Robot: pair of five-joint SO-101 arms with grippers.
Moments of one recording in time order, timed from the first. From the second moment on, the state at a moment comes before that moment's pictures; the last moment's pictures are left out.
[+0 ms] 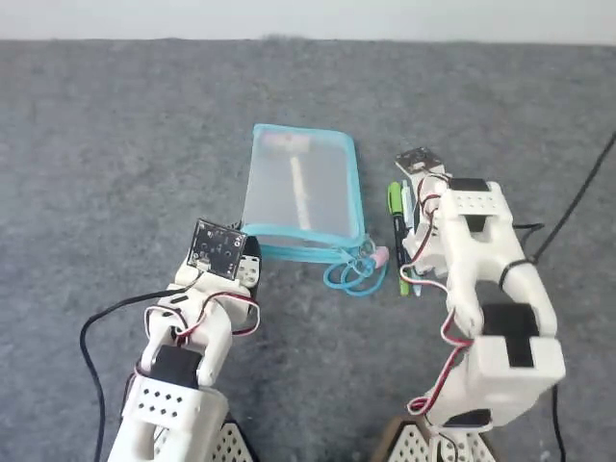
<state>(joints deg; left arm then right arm) 6.9 -79.6 93.1 27.9 -2.2 -2.5 10.6 22.6 65.7 22.4</state>
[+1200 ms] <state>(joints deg) 6.9 -79.6 93.1 27.9 -2.2 -32.9 -28.0 18.4 93.8 21.5</state>
